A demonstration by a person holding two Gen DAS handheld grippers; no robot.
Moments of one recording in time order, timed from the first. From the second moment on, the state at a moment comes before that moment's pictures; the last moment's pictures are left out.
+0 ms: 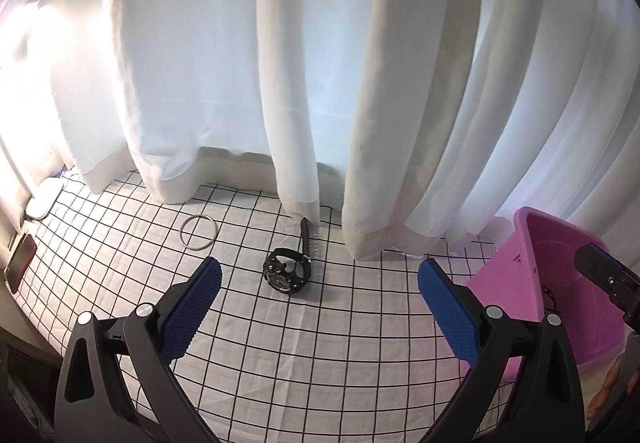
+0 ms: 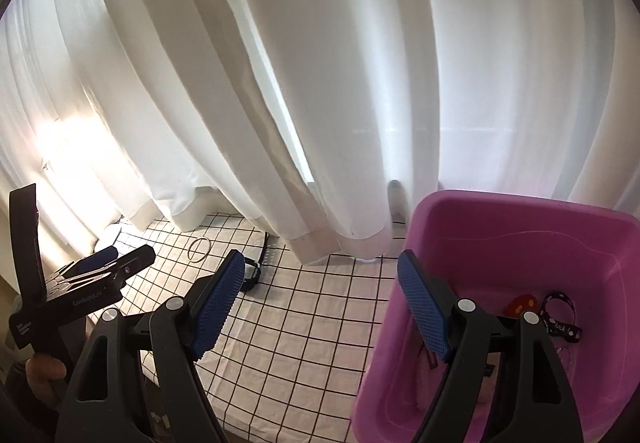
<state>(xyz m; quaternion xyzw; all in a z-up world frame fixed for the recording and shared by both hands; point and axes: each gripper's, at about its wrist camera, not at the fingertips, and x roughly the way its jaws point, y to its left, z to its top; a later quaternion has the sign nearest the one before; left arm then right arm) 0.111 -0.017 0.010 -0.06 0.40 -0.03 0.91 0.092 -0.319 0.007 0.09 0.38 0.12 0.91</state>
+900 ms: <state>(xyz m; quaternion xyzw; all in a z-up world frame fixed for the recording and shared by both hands) 0.157 0.190 -0.093 -0.07 0.48 0.04 0.87 0.146 -0.114 -0.105 0.06 0.49 0.16 0.86</state>
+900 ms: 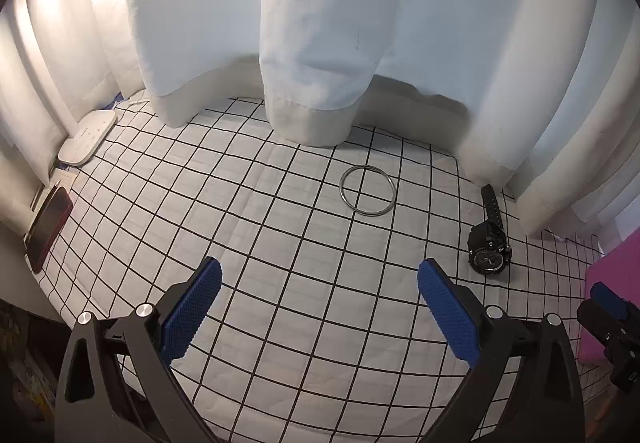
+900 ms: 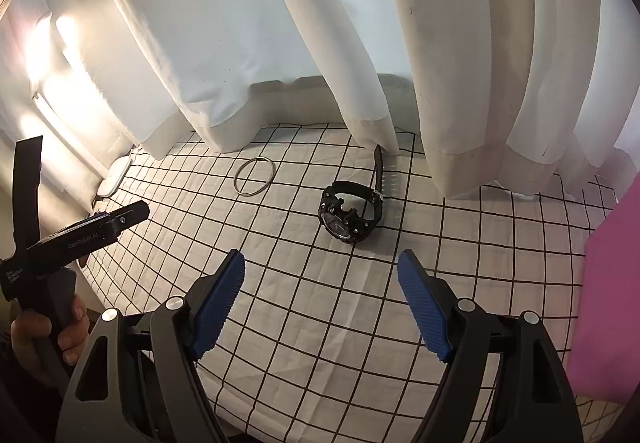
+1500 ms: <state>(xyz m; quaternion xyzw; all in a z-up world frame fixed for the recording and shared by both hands) 0.210 0.175 -0.180 -0.01 0.48 0.02 0.88 0.179 -0.090 -0.199 0.07 0.51 0.11 0.85</state>
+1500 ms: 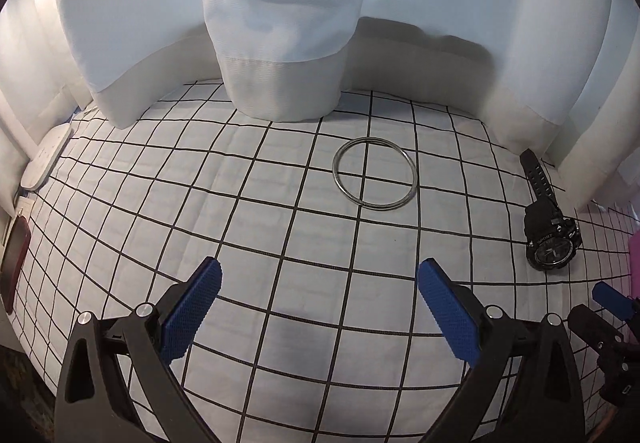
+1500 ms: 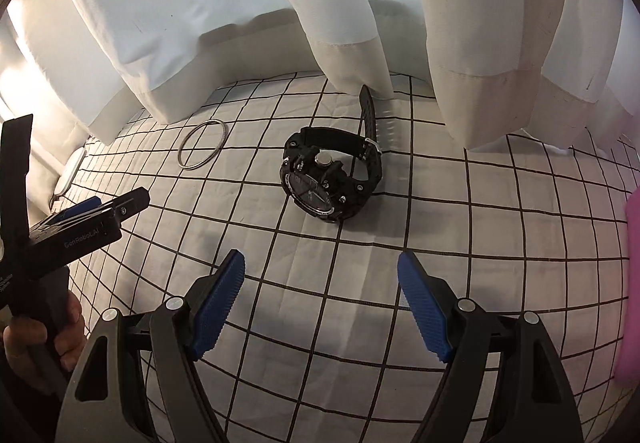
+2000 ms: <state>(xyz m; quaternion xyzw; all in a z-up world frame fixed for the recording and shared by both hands) 0.249 0.174 -0.215 -0.02 0.48 -0.02 0.88 0.214 -0.076 -0.223 0.06 0.47 0.09 0.87</state>
